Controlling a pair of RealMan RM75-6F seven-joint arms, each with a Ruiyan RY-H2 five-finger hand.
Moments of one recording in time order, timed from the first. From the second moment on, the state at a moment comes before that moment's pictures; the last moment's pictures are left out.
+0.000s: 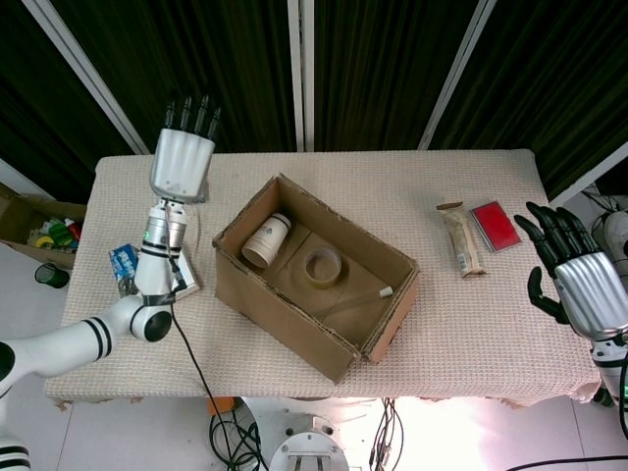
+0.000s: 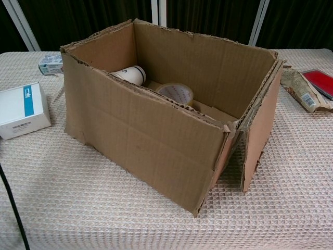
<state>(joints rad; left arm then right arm) -0.94 -1.46 -0.35 -1.35 1.05 1.31 0.91 0.27 -0.77 0.13 -1.86 -1.64 1.46 0.14</state>
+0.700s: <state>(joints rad) -0.33 -1.07 0.02 -1.47 1.46 1.50 0.09 0.03 -1.16 0.06 -1.34 -1.51 1.64 0.04</state>
